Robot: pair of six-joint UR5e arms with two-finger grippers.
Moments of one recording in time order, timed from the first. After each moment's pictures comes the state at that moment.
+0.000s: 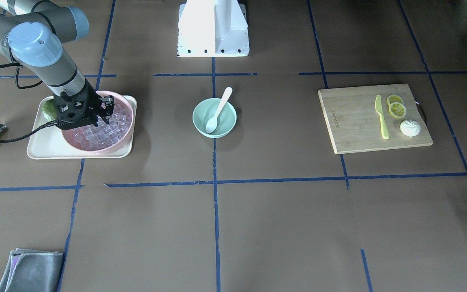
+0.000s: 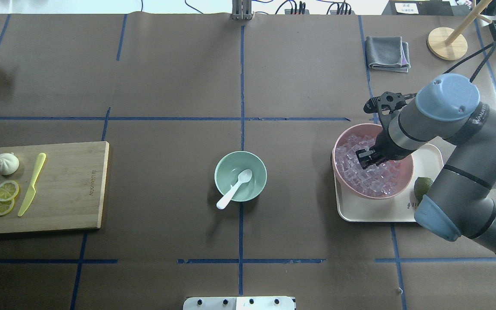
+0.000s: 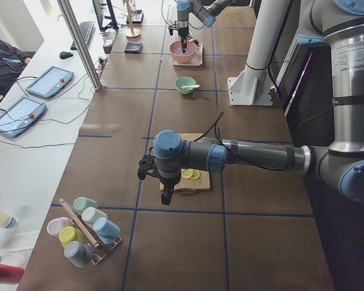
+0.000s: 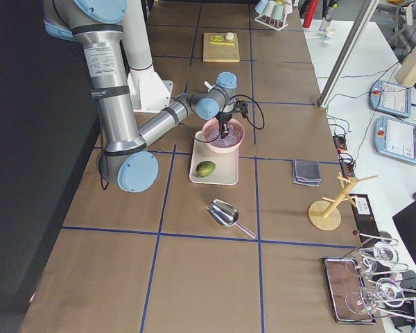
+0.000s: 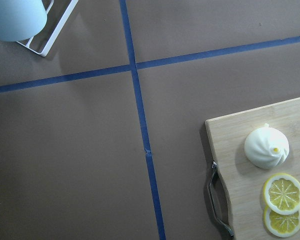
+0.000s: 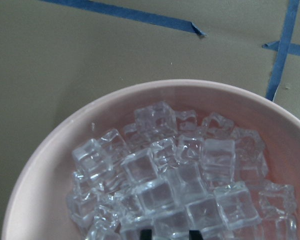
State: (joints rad) left arm -1.52 -1.41 -1.81 -1.60 -2.37 0.06; right arm 0.72 -1.35 1.88 -1.45 2.07 0.80
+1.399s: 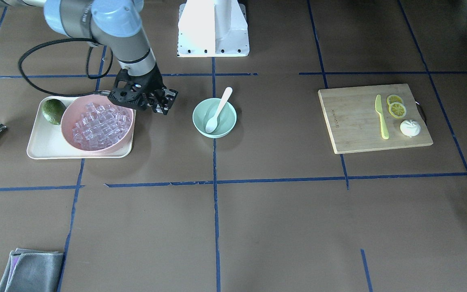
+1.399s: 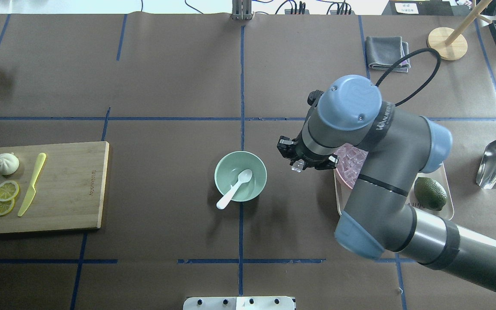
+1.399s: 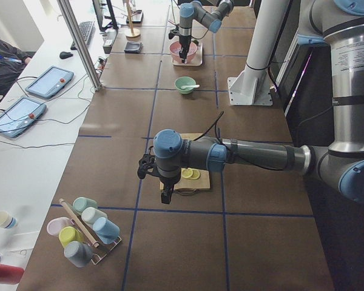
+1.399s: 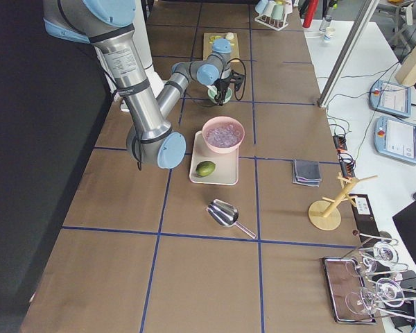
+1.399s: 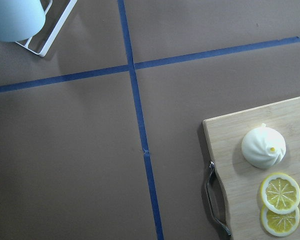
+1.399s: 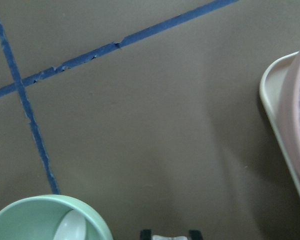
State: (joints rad) left arm -1.52 -1.42 -1.81 -1.59 -2.38 0.06; right arm 0.55 -1.00 1.84 -1.62 1.90 1.57
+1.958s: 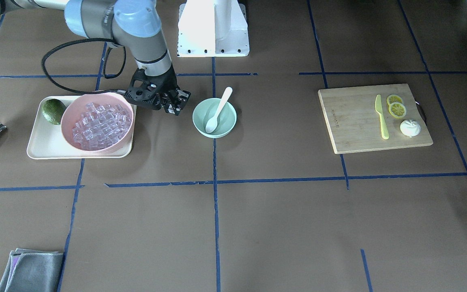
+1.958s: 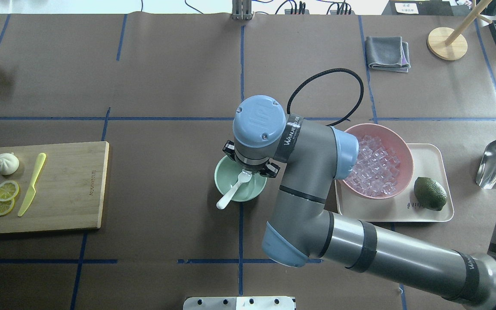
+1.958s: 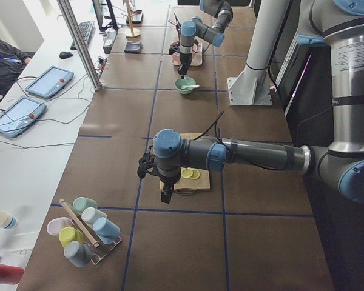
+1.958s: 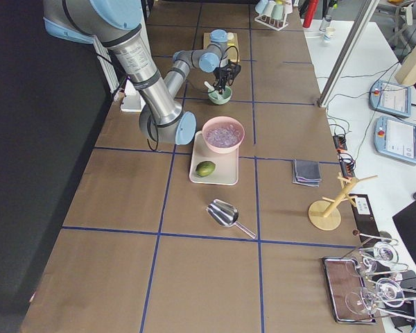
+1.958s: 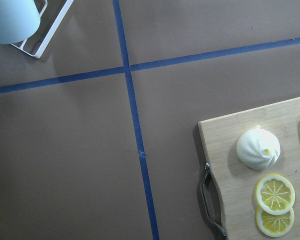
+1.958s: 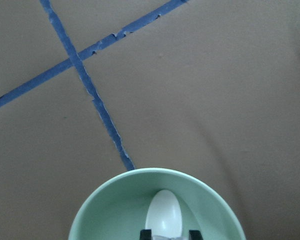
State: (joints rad) left arm -1.52 -1.41 -1.81 -1.59 -2.38 0.06; right arm 0.45 -0.77 1.60 -1.62 1.79 1.75
